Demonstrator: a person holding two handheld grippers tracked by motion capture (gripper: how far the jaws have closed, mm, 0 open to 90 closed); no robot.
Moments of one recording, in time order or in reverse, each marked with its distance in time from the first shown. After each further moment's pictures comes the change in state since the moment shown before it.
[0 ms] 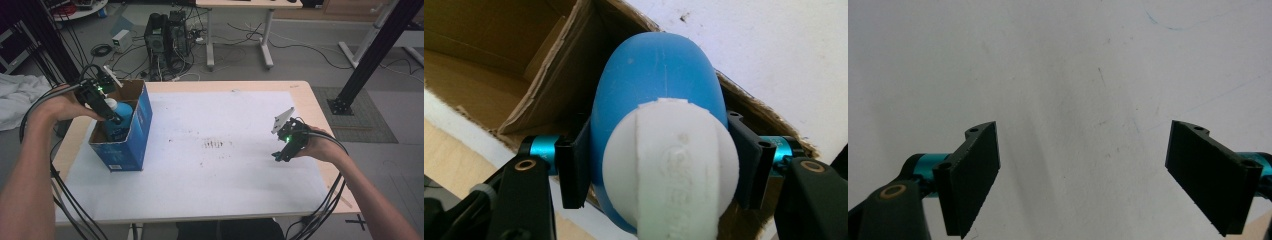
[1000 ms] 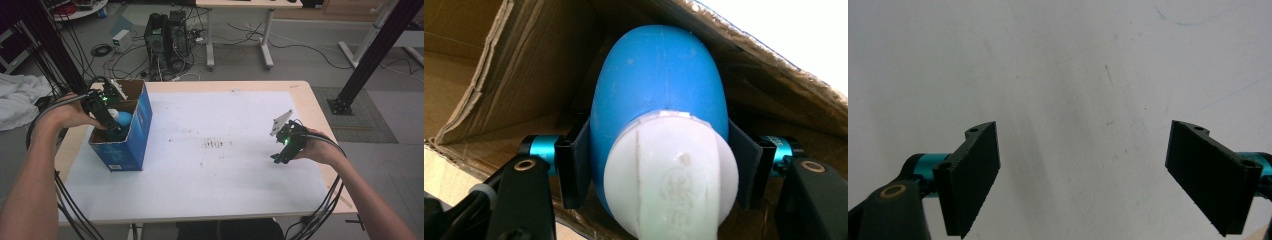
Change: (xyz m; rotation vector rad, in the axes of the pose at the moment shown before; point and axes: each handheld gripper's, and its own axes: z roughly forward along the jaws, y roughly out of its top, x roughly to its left) left arm 0.000 -0.006 0.028 0.072 -0.009 0.067; right arm 0.004 -0.001 0.007 0.012 0.006 0.009
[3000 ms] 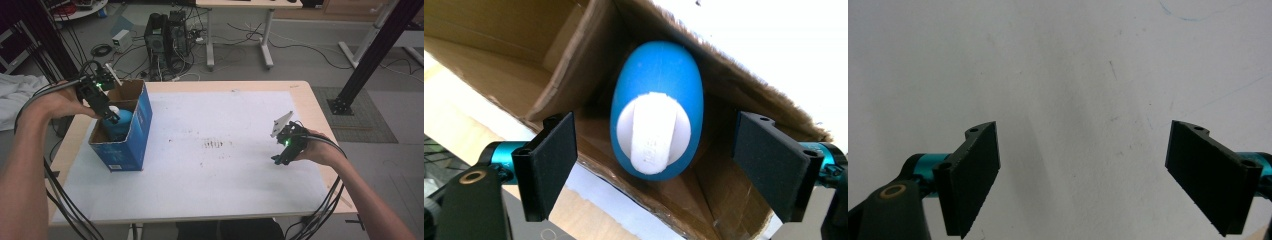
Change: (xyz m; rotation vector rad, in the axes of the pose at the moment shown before) left arm -0.001 0.011 -0.046 -0.019 0.071 -0.045; right arm 0.002 -0.003 0.000 -0.001 0.007 -0.008
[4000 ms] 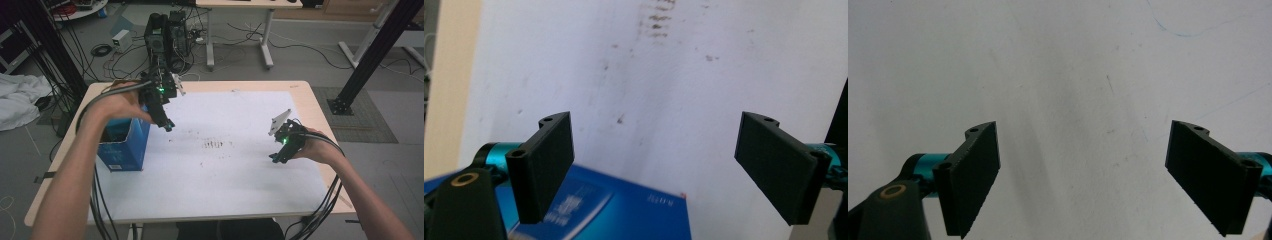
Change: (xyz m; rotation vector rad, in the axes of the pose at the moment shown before) left arm -0.100 0.115 0.018 -0.039 -0.062 0.398; right arm 0.000 0.009 -0.003 -0.006 -0.001 -0.007
